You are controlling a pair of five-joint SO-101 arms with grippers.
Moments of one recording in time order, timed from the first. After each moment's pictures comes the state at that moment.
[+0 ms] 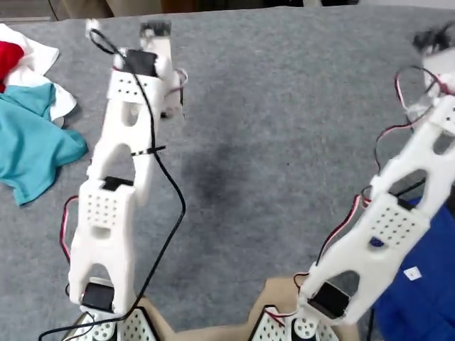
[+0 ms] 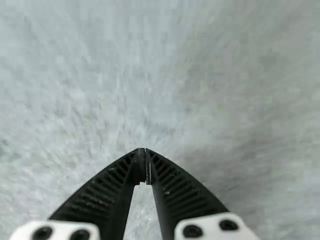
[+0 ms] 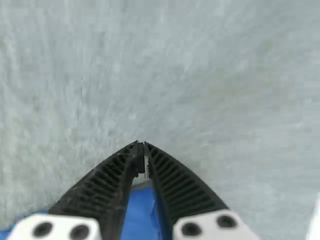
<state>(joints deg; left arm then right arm) 7.9 42.8 -64.7 100.1 3.0 30.5 42.5 -74.1 101.2 39.1</state>
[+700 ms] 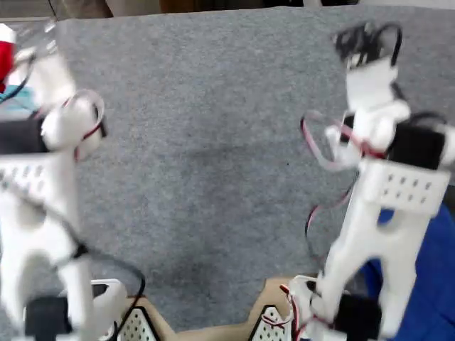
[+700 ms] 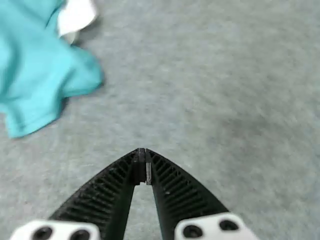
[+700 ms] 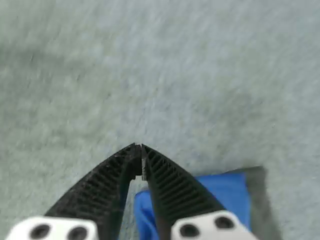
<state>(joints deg) -9.6 -27.1 -3.1 94.5 3.0 9.5 -25.1 -2.8 97.3 20.3</state>
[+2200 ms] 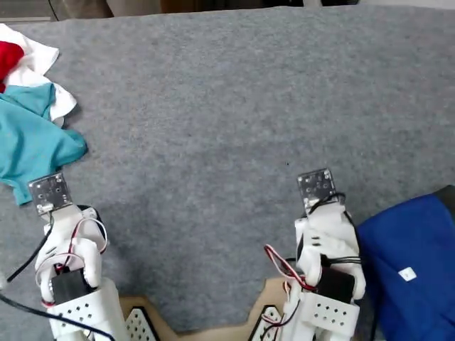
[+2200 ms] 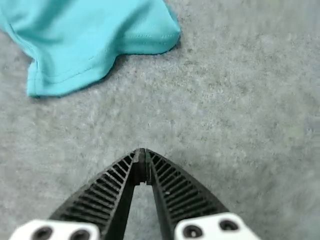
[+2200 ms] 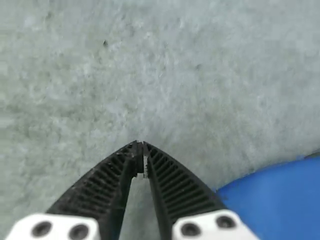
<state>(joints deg) -23.3 -104.1 96.3 56.8 -9.7 13.8 -103.3 96.7 63.0 20.2</state>
